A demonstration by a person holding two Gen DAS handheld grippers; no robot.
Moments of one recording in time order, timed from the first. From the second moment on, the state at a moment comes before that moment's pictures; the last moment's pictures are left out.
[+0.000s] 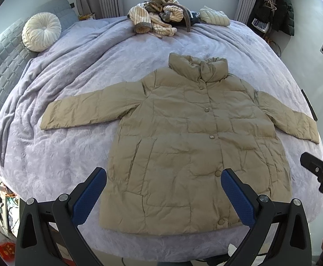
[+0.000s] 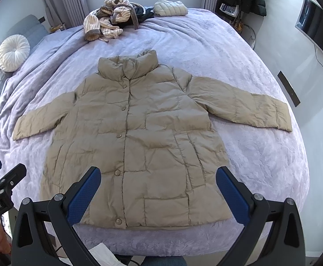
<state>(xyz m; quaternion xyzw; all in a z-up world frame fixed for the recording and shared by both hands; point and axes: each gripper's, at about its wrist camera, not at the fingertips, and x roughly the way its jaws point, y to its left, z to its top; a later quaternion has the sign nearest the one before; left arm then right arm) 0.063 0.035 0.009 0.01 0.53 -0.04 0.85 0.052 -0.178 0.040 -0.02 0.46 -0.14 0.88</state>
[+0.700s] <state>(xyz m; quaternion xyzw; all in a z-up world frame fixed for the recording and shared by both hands) 0.178 0.229 -0.129 -0.14 0.56 0.06 0.81 0.214 -0.076 -0.105 0.00 0.63 0.00 0.78</state>
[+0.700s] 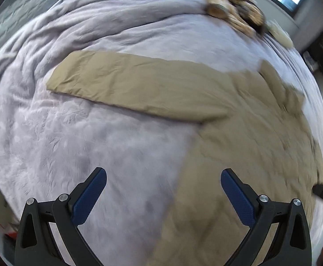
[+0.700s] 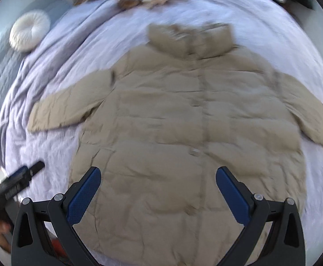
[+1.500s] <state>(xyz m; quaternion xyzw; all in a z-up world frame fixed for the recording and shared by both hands) 0.300 0.383 -0.255 -0.32 0.49 0.17 0.80 0.378 0.071 -0.251 0.07 0.63 0.14 0.76</state>
